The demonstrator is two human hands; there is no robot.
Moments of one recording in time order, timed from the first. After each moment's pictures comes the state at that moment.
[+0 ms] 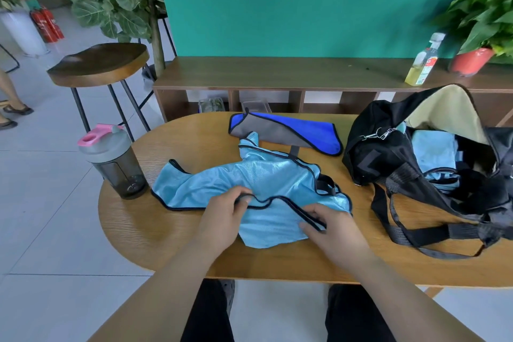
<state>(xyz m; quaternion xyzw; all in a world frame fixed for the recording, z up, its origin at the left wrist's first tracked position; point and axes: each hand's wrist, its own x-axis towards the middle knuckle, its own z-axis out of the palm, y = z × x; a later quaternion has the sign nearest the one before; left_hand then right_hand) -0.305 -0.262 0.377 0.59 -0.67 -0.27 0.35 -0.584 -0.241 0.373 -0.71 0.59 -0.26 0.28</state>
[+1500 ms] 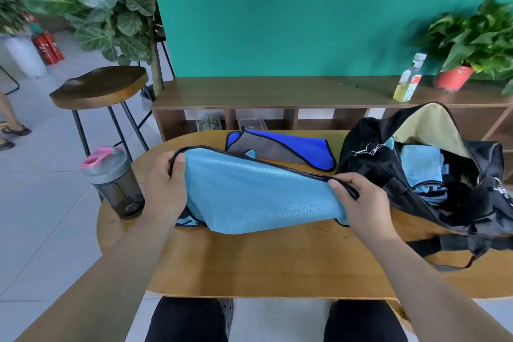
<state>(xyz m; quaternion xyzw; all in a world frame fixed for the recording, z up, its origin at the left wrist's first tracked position) -0.242 -0.296 0.470 0.65 -0.52 -0.14 0.54 -0.612 -0.267 0.448 -0.58 0.61 -0.48 0.24</state>
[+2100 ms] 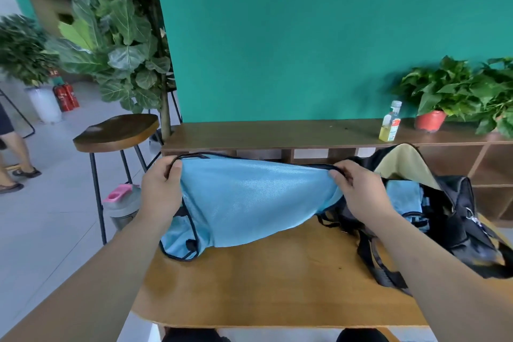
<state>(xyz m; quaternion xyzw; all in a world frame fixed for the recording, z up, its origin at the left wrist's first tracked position) -0.228 -0.292 0.548 0.61 -0.52 -0.13 0.58 -0.629 -0.289 0.545 -0.66 0.61 -0.42 0.08</state>
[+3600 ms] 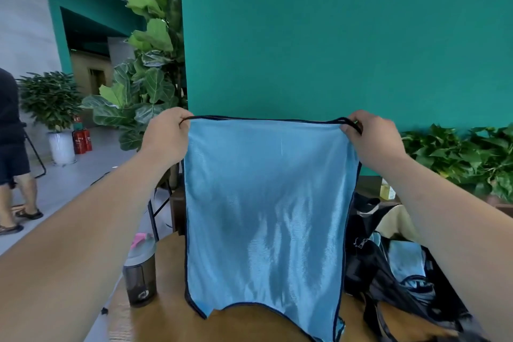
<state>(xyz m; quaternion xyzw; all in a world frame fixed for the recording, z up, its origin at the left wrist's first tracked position) -0.205 -0.314 0.768 0.61 -0.61 0.08 0.50 -0.629 -0.318 0.770 -0.67 0.59 -0.43 -0.13</state>
